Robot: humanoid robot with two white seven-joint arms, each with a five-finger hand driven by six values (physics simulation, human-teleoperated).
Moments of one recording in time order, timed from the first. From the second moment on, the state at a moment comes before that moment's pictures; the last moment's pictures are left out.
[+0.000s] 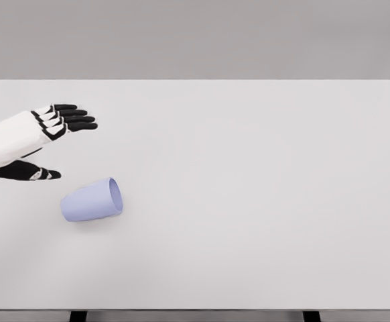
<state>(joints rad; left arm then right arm) -0.15 1.11 -0.29 -1.80 -0.15 -0.61 -0.14 0.06 0.00 -0.15 0.09 -0.17 -0.32 -0.02</state>
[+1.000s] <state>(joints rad) -0.15 1.18 -0.57 -1.80 0.21 -0.50 -0.15 0.06 0.00 -0.15 0.09 -0.17 -0.32 -0.02</state>
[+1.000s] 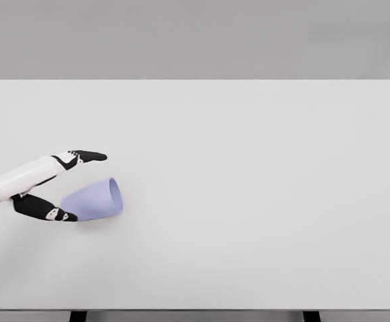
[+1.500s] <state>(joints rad) -0.16 1.09 -0.59 -1.80 0.21 -0.36 -0.15 0.06 0.00 -0.15 0.09 -0.17 -0.32 -0.02</state>
